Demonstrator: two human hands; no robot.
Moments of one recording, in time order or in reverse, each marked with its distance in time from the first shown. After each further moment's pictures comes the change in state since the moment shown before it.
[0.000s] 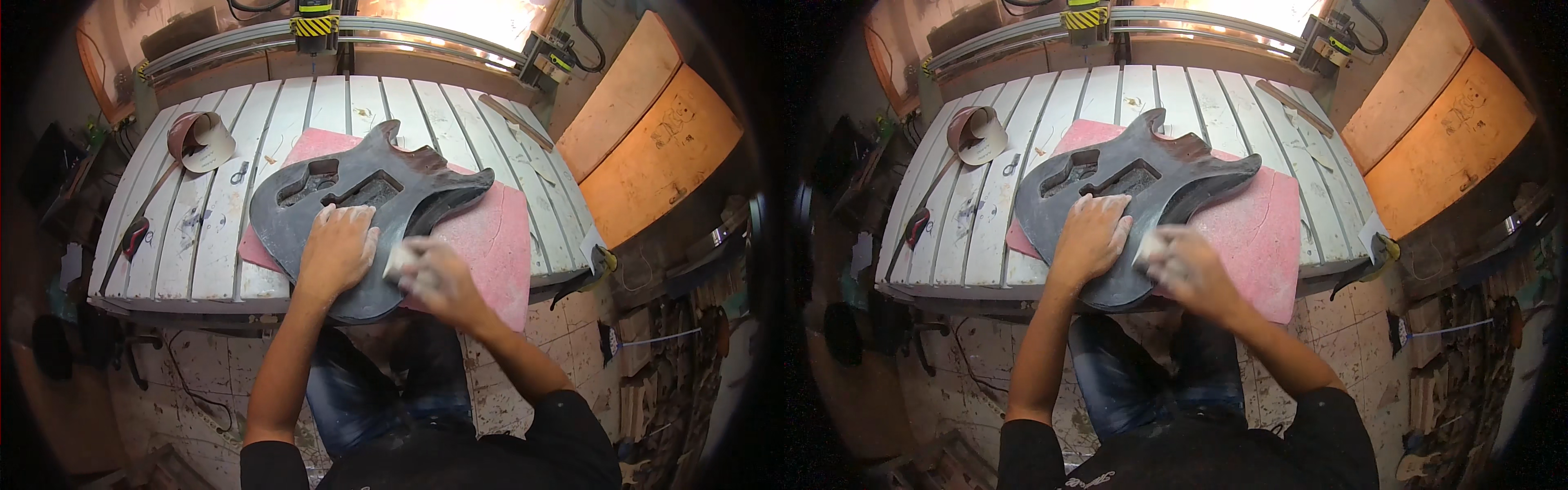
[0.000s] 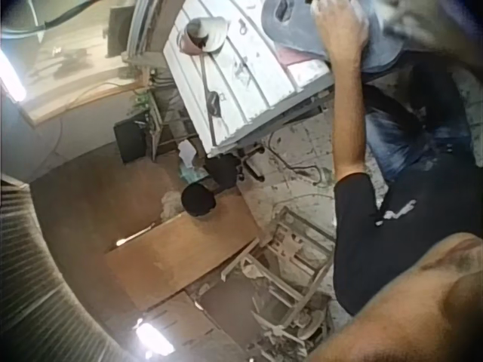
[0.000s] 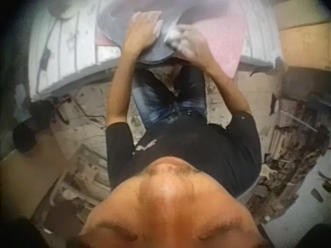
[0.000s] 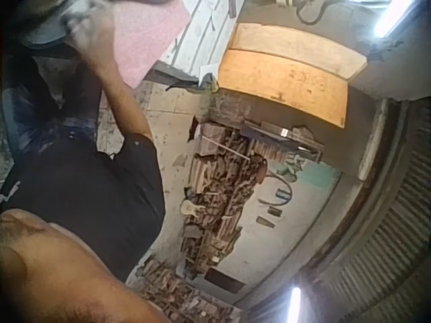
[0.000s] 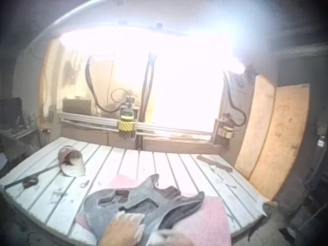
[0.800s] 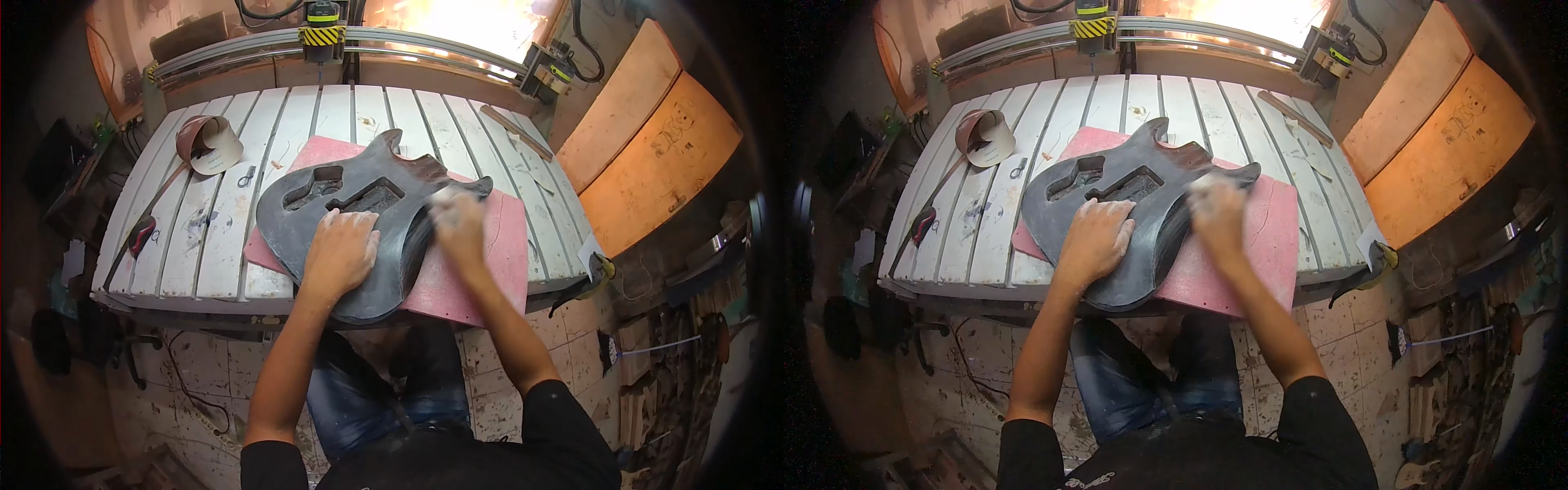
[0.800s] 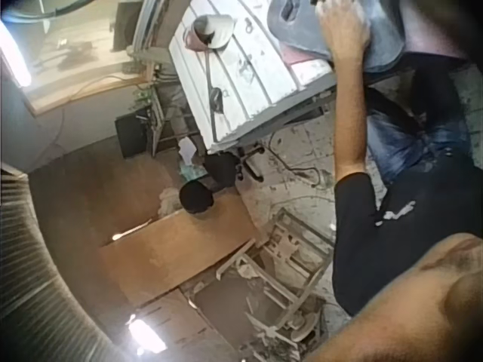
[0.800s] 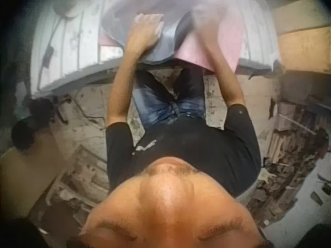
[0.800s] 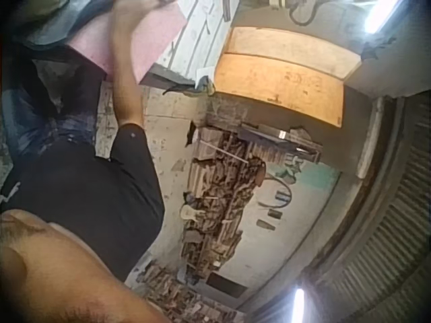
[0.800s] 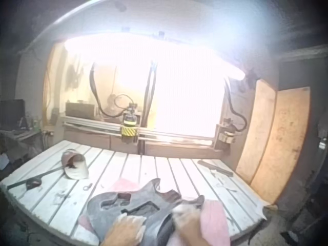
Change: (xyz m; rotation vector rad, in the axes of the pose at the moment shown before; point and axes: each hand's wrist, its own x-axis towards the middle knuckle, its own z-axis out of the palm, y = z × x) left_hand 0.003 0.005 0.010 0.004 0.030 0.025; right_hand 0.042 0.073 -0.003 -0.375 0.418 0.218
